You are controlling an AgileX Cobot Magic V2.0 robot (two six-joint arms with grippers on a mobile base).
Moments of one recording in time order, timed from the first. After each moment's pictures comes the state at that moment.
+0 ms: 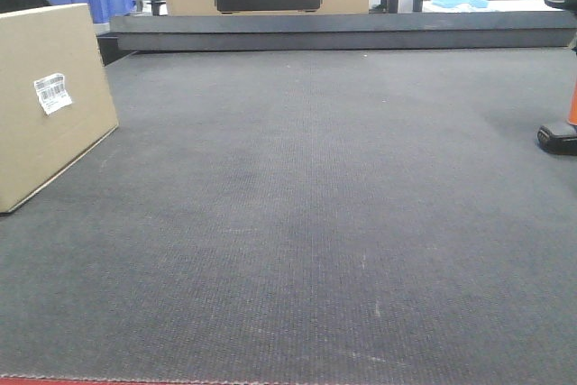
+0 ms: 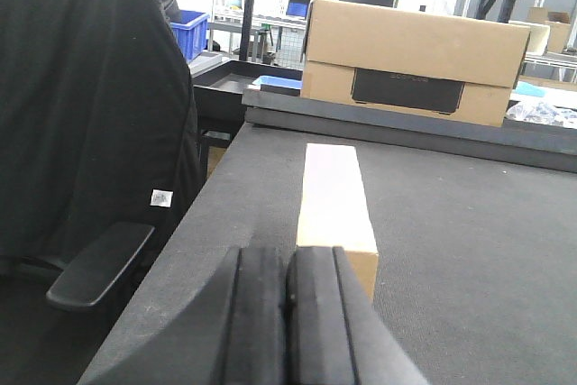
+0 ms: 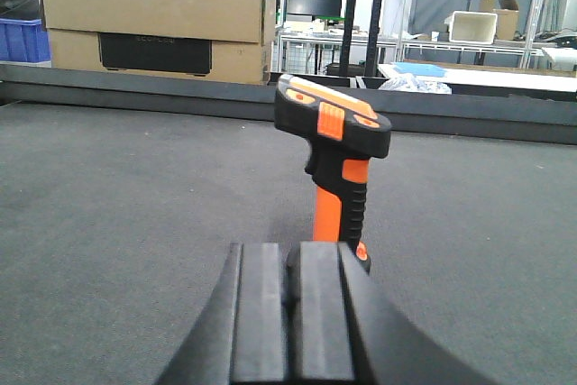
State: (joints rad) left arm 0.08 0.07 -0.29 0.09 0.28 -0.18; right arm 0.06 0.00 0.00 0.06 0.02 -0.06
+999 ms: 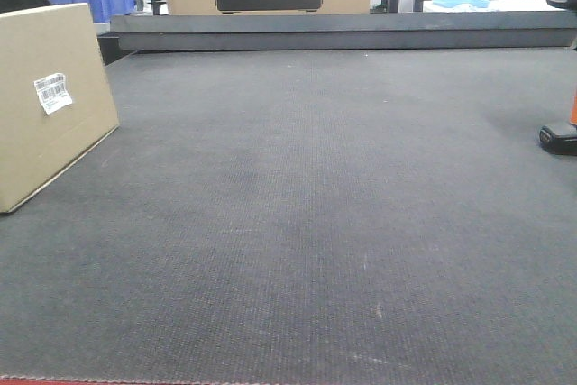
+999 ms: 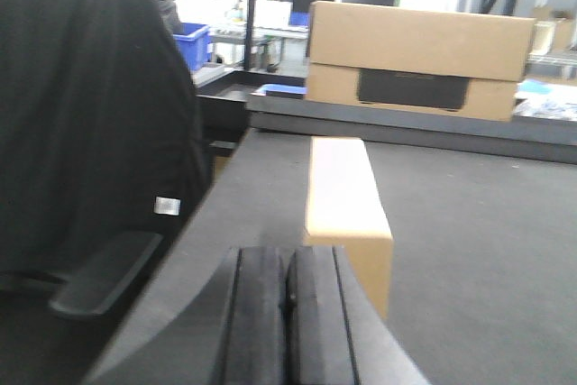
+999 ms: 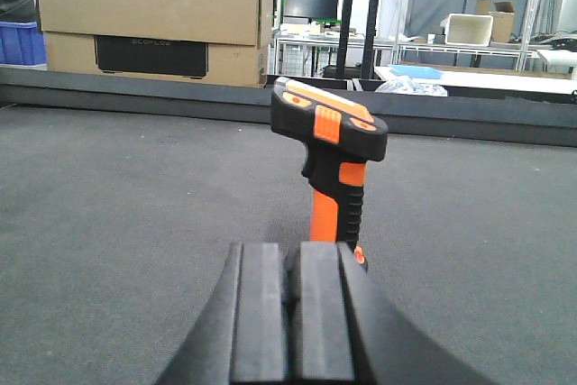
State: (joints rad) left arm 0.07 0.04 -0.15 0.12 0.14 -0.18; right arm 0.06 0.00 0.00 0.06 0.01 -0.06
